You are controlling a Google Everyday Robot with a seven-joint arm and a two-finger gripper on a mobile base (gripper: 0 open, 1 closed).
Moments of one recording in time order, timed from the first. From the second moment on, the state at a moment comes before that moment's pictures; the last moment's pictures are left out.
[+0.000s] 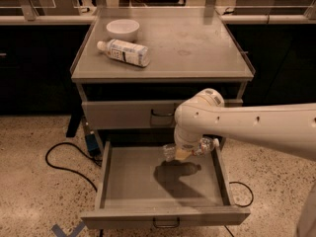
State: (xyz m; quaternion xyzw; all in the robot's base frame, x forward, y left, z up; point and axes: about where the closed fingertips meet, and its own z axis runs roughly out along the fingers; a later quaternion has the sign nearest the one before) arm 0.577 -0.084 0.597 -0.68 0.72 -0.05 0.13
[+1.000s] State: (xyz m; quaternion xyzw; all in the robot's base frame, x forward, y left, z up) arm 0.598 -0.113 0.719 -0.69 0.70 -0.05 0.16
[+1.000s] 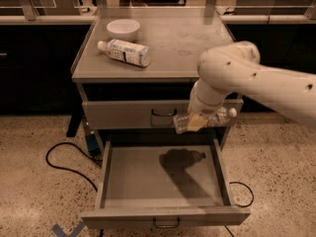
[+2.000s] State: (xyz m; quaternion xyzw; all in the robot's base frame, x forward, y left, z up) arm 0.635 -0.136 0.838 -0.69 0.69 -0.10 0.21
